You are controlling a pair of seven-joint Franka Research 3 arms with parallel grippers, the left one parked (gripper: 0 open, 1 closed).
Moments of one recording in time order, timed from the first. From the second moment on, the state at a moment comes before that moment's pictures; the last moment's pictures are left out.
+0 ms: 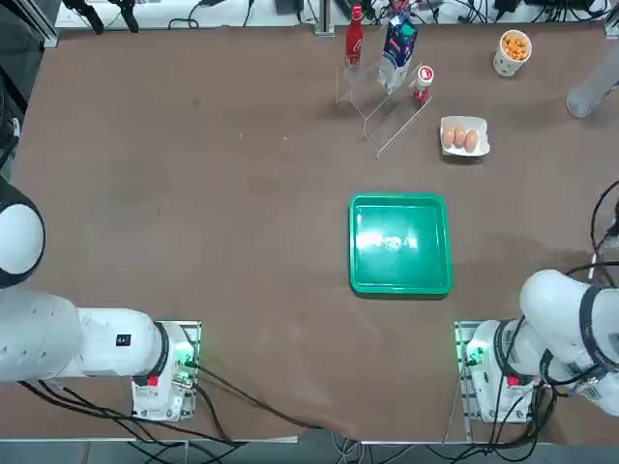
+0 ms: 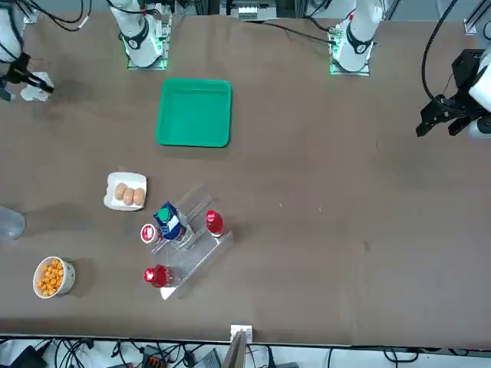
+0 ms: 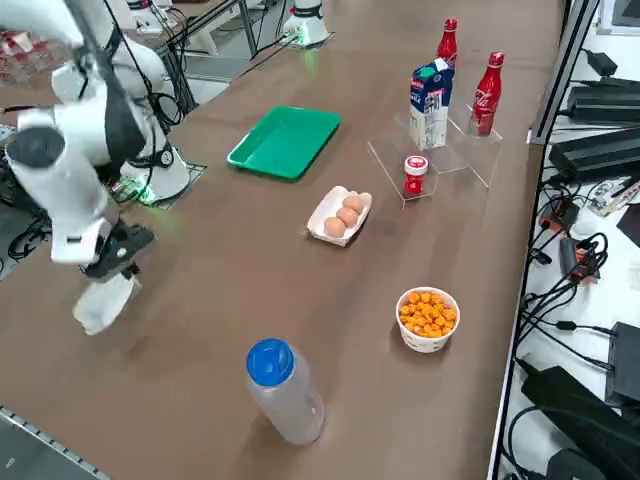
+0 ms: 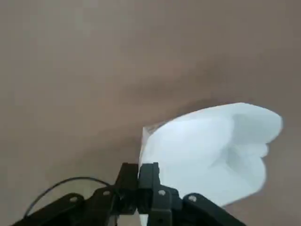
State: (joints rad) arm -0.81 -0.03 -0.01 -2.33 -0.14 2.09 -0.44
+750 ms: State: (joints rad) arm -0.28 0.27 0.01 -1.89 -0.11 1.98 -0.12
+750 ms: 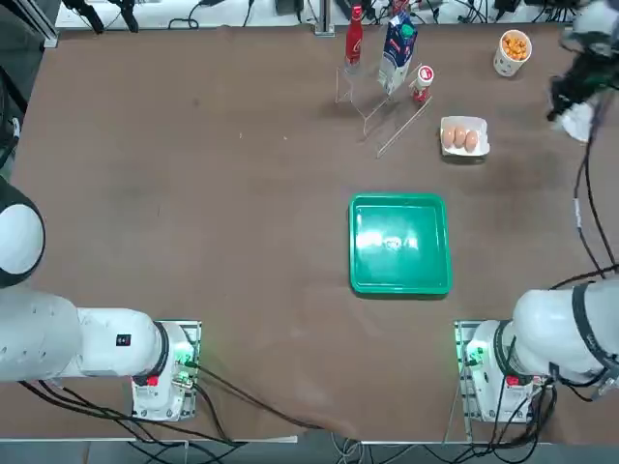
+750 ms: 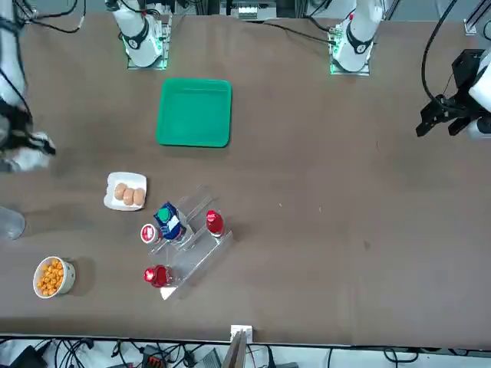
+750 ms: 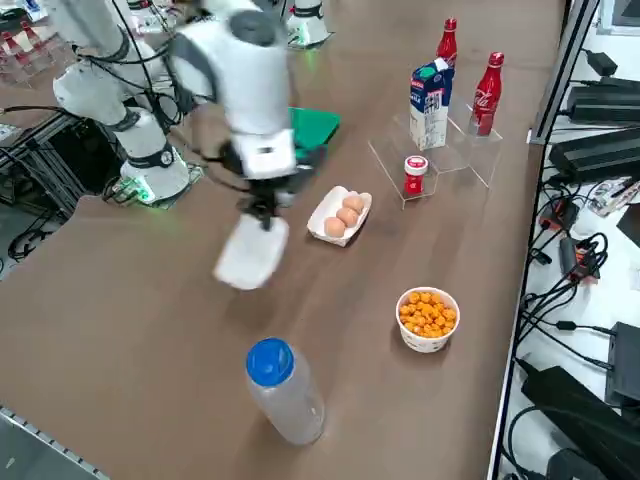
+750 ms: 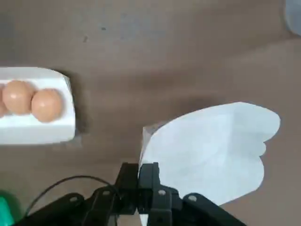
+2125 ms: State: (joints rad) arm -0.16 0.53 -0.01 -1.85 -0.26 2.14 0.06
